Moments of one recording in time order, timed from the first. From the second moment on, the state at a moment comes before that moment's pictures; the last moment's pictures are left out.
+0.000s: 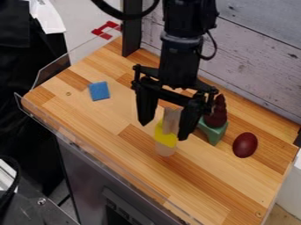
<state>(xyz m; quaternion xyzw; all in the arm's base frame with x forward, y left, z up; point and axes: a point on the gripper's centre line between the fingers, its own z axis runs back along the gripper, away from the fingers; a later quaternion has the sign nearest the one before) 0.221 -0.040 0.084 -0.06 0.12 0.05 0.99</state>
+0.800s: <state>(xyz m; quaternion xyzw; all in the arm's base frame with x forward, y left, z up) 0.232 0.008 0.144 -0.06 0.02 0.11 0.99</state>
